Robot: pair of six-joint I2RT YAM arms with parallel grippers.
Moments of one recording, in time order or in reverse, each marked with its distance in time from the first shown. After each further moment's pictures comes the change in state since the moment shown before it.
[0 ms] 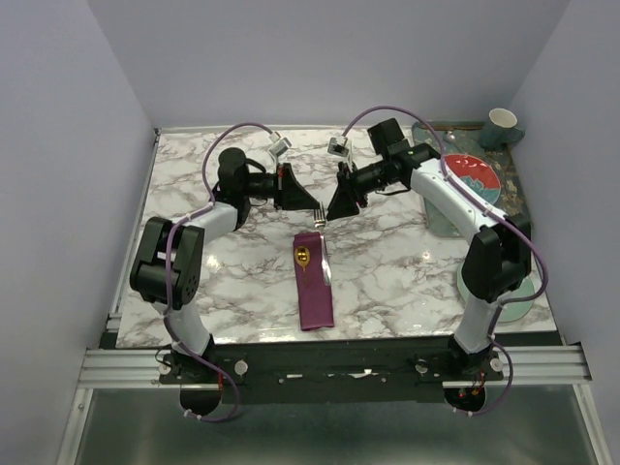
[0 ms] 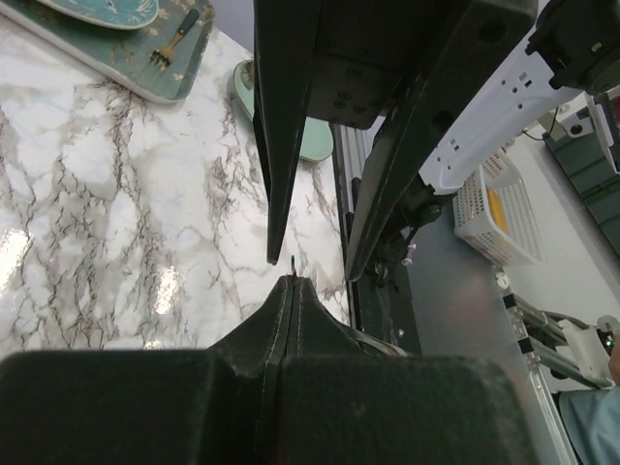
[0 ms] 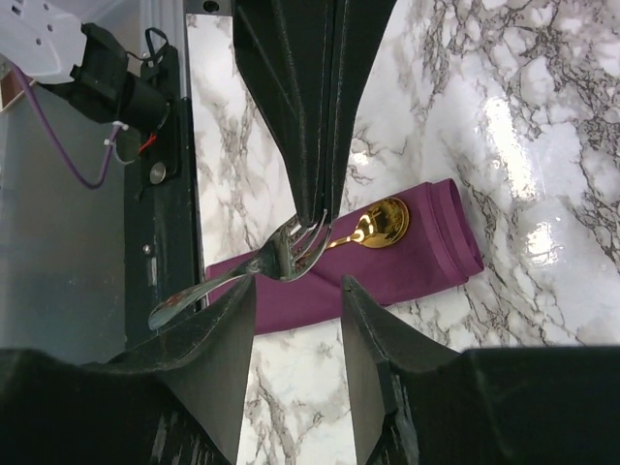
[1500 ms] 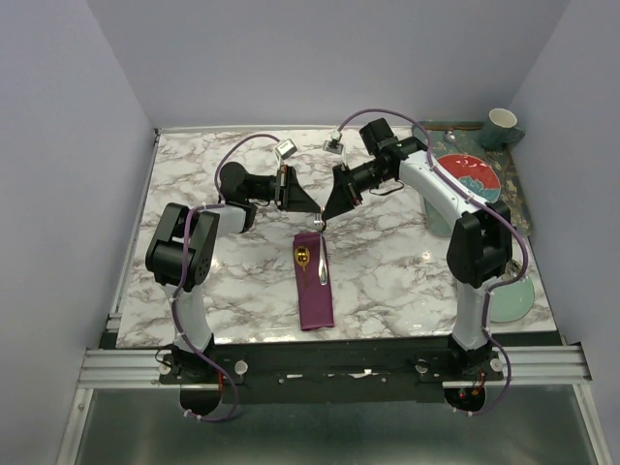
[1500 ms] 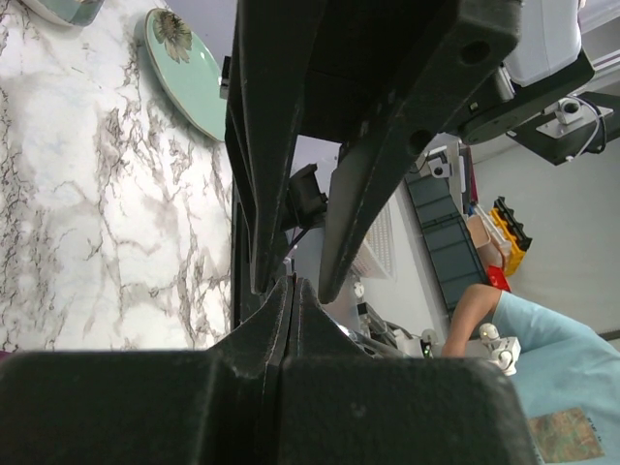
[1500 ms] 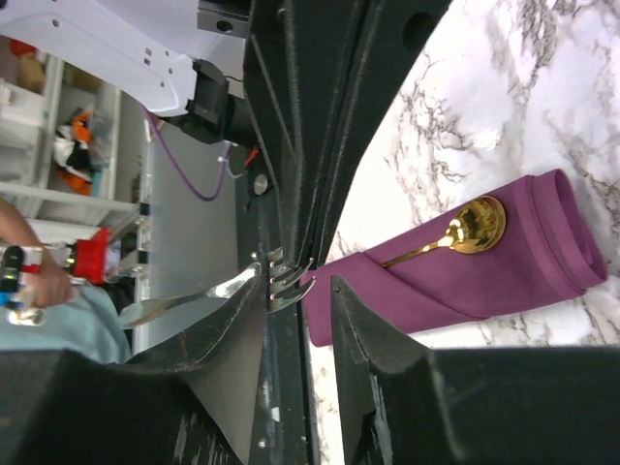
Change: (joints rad) left arm -0.018 0.163 0.003 0.529 0.051 -0.758; right arm 0.006 0.141 0.137 -0.159 -0.166 0.121
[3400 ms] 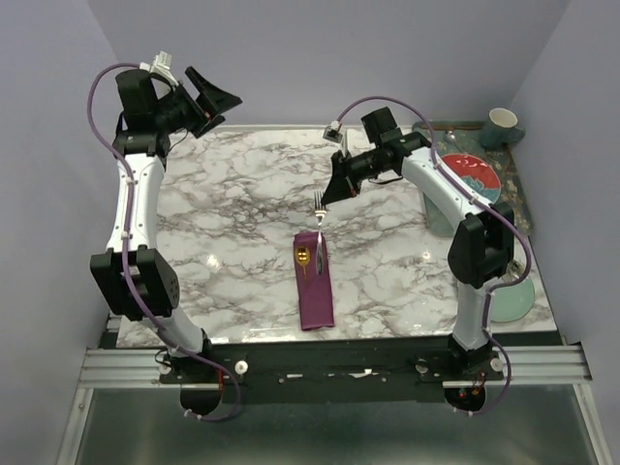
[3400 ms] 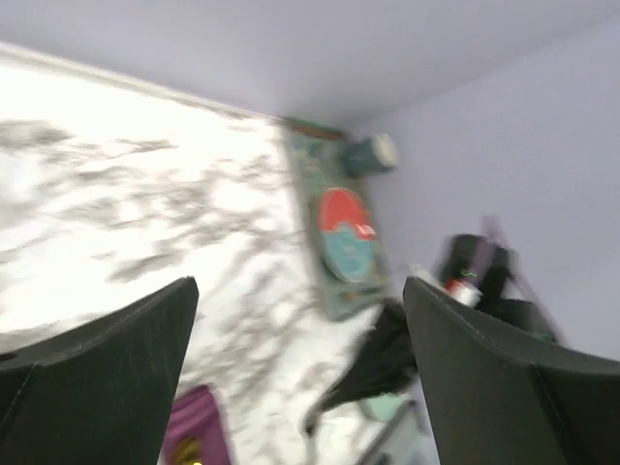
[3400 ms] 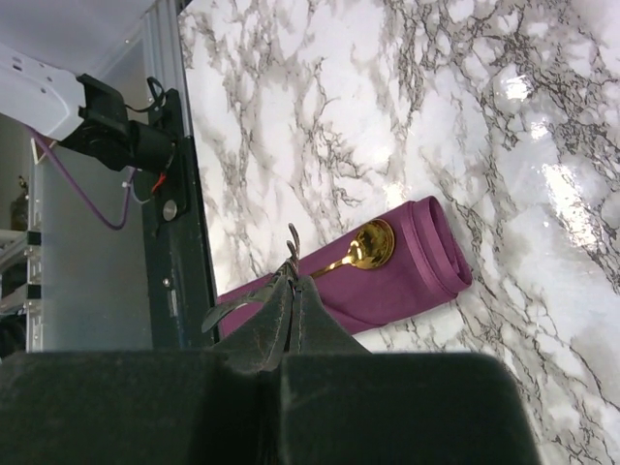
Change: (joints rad) left arm 0.402 -0.241 0.695 -1.502 -0.555 0.622; right arm -0.001 0.001 0.051 0.125 0.168 0.028
